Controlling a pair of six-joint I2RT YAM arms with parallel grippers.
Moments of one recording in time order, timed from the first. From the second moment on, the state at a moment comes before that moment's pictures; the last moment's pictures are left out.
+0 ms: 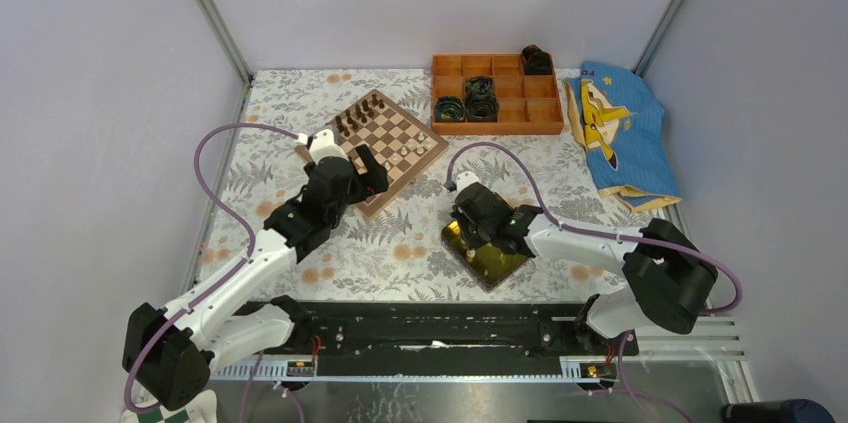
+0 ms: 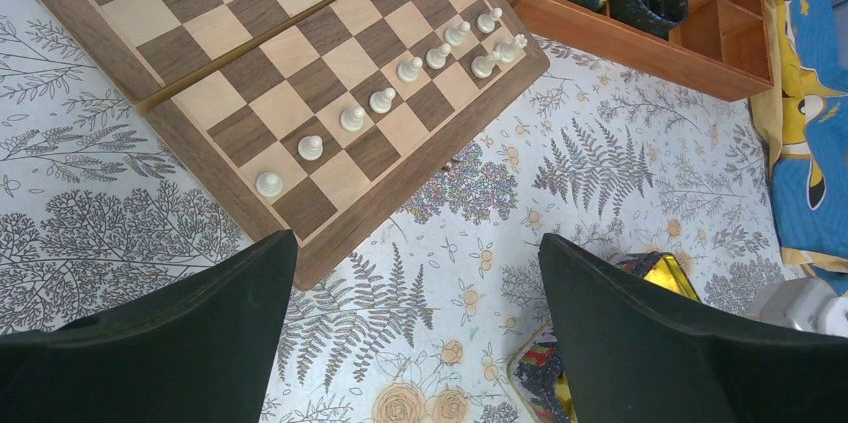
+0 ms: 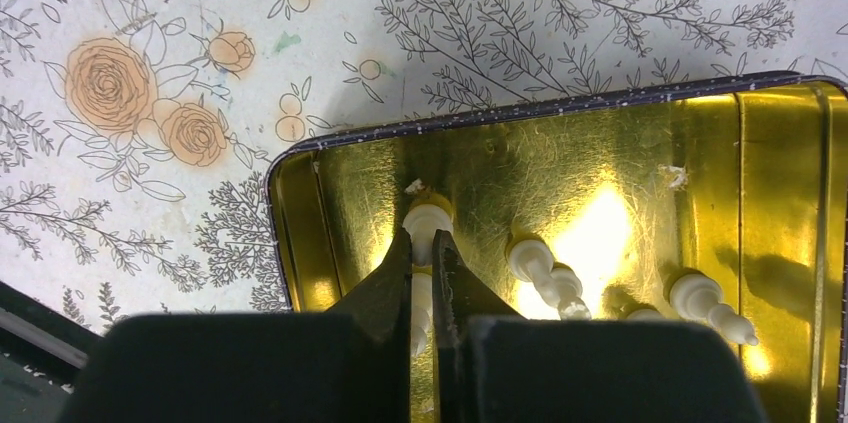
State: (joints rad) left arm -0.58 1.00 0.72 -0.22 -0.38 -0.68; right arm 0.90 1.44 0.75 -0.23 0.17 0.30
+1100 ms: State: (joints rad) left arm -0.58 0.99 0.72 -0.22 -0.39 -0.68; right arm 0.90 1.35 0.92 -0.34 0.17 0.26
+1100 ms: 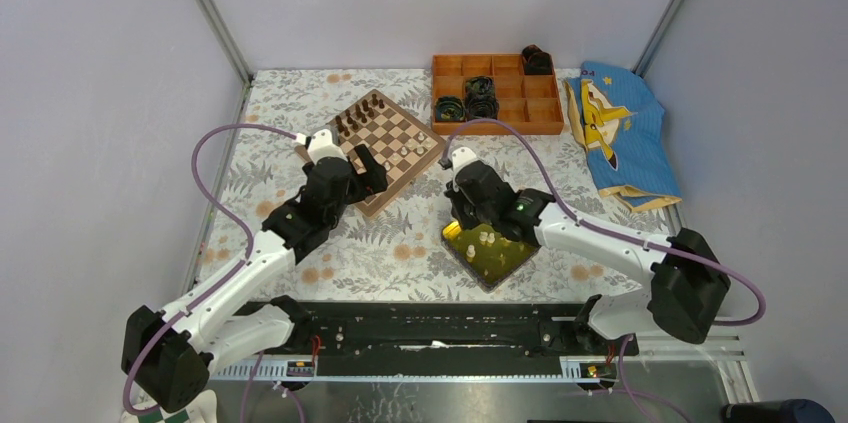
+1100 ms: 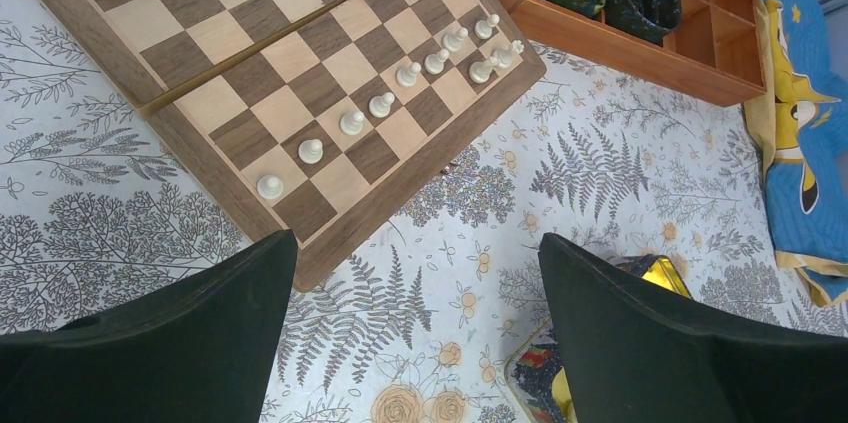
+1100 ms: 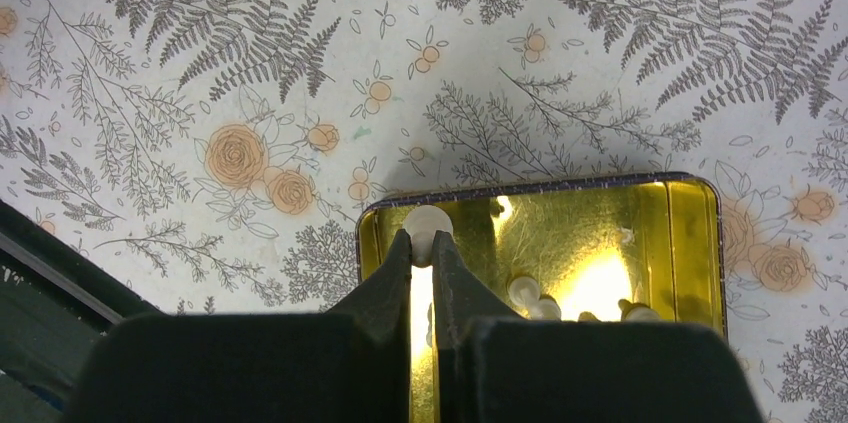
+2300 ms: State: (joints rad) left arm -0.58 0.83 0.69 -0.23 -0.50 -0.70; right arm 0.89 2.14 1.70 -0.34 0.06 0.16
